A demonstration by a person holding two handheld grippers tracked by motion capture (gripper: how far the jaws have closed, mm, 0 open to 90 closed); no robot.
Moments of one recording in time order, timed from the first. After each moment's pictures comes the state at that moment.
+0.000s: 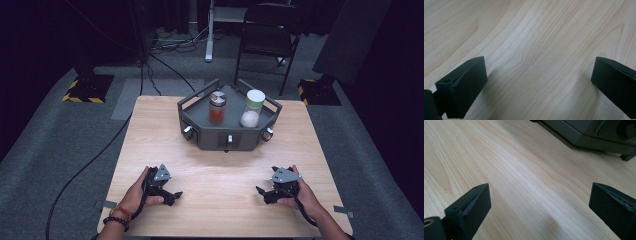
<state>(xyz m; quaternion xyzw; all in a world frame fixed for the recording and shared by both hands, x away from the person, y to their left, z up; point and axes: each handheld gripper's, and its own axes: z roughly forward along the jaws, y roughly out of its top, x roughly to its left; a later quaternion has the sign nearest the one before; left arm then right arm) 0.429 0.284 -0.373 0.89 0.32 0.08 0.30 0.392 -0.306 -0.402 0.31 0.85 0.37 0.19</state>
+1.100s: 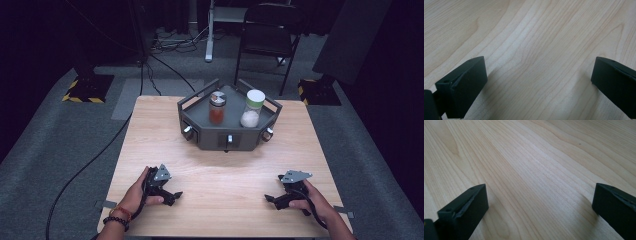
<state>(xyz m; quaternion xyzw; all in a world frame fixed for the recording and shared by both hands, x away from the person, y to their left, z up) 0.430 0.284 -0.373 0.89 0.32 0.08 0.30 0.416 -0.353 -0.414 0.33 0.86 0.37 0.08</state>
